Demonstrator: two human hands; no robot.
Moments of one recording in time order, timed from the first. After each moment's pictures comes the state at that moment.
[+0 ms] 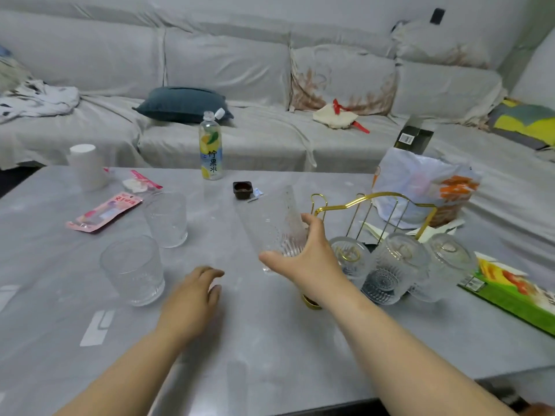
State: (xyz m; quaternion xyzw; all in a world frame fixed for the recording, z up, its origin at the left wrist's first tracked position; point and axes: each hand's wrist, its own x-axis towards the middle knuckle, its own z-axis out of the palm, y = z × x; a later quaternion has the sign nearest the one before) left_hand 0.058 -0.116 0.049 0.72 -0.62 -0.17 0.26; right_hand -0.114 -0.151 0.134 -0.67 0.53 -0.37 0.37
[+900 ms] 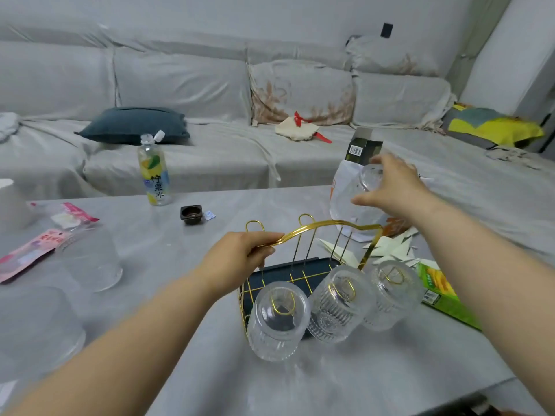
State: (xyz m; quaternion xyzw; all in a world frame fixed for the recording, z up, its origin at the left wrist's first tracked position) left_hand -0.065 -0.221 0.141 0.52 -0.77 -0.19 0.31; right_hand -0.298 -0.284 0.227 -0.70 0.67 -0.25 0.06
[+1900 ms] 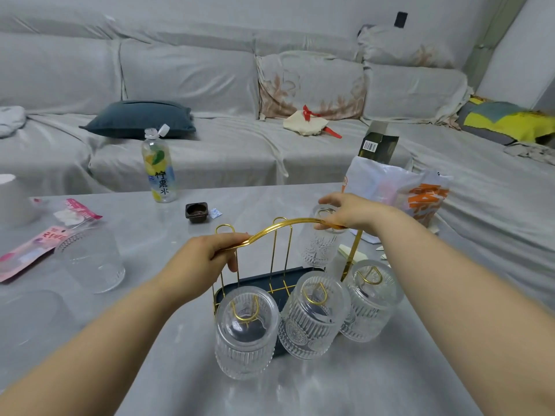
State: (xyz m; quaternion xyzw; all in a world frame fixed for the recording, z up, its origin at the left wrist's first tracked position) left_hand -0.015 -0.227 0.127 0.58 -0.71 -0.23 0.32; right_hand -0.253 -0.330 0.170 -0.73 0.60 -0.12 0.31
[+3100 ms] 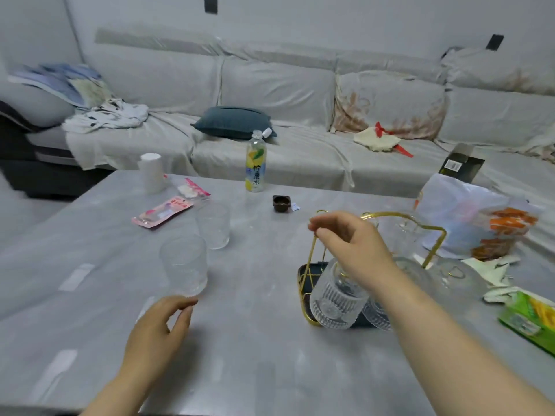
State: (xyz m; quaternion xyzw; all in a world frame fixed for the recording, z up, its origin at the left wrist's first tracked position) left_hand 0.101 -0.036 0.045 0.75 -0.47 -0.13 0.44; right_hand -0.119 -0.155 0.177 -0.75 0.37 -0.38 0.39
